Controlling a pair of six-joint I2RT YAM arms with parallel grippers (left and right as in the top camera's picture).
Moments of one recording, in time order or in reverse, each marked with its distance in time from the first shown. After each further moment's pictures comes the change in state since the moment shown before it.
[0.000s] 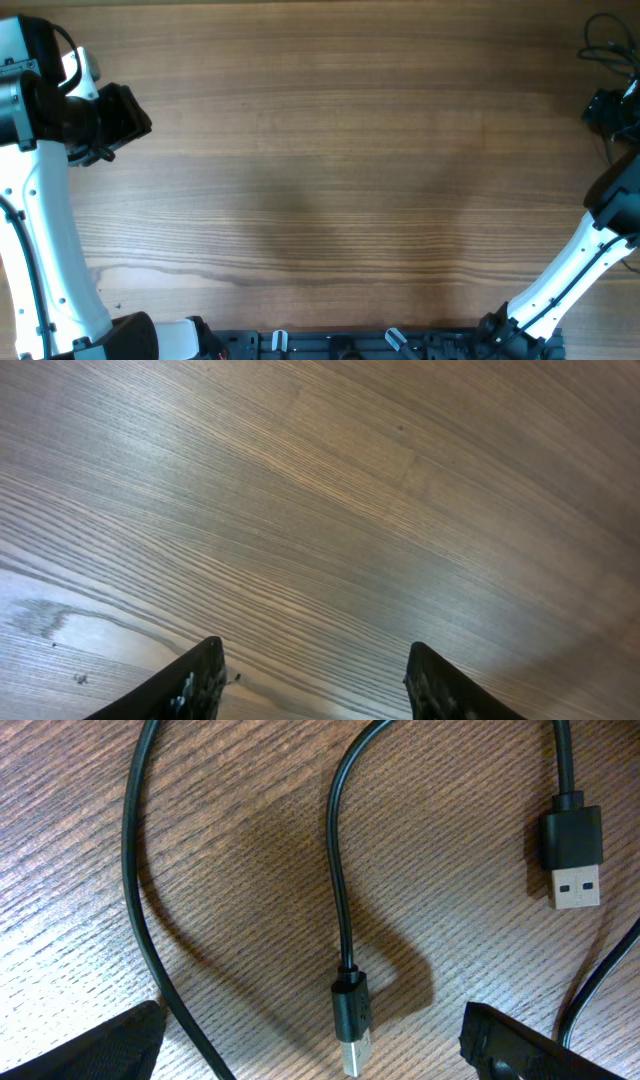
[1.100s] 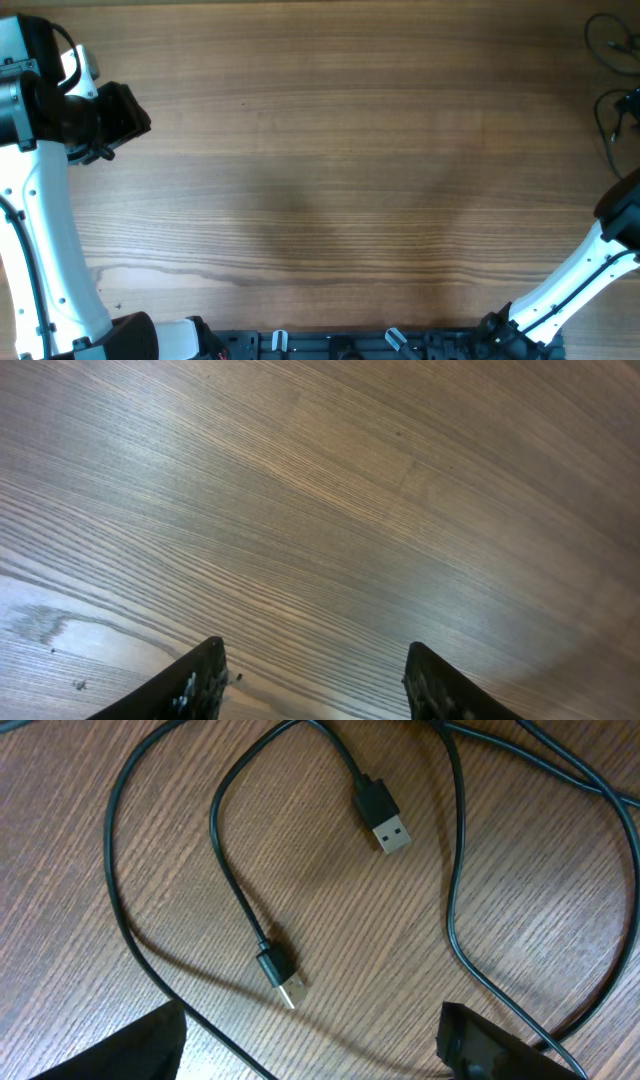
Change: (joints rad) left arm 0.000 0.000 0.000 0.012 0.000 0.000; right arm -0.059 -0.103 0.014 -0.063 -0.026 0.336
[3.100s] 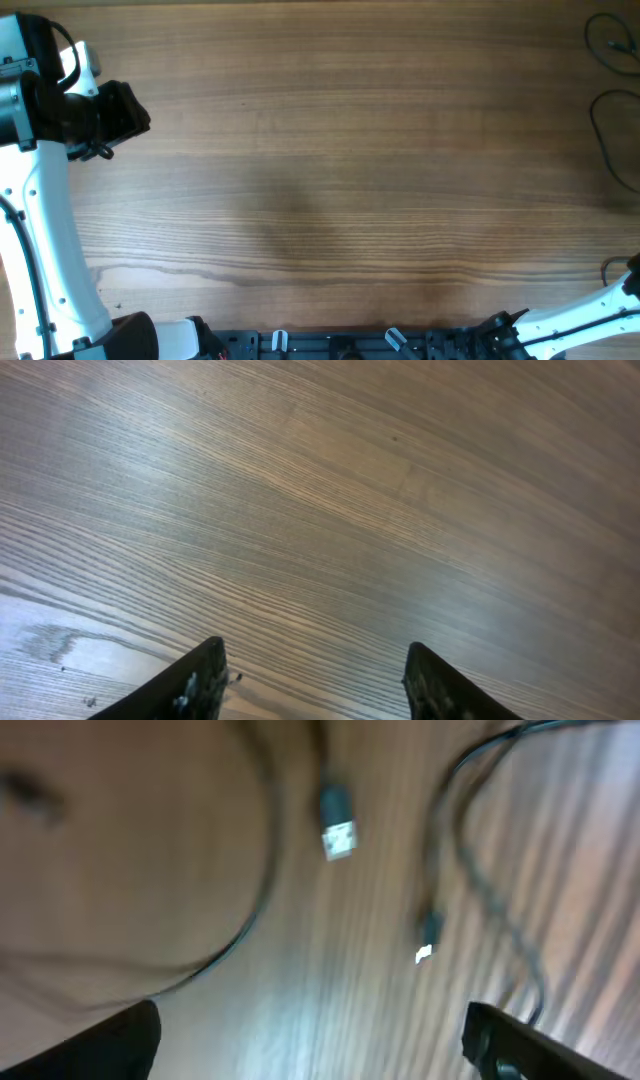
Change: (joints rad) left arm 0.000 0.000 -0.001 0.019 0.000 0.045; right arm -0.350 -0.309 -0.389 -0.026 -0.237 0.135
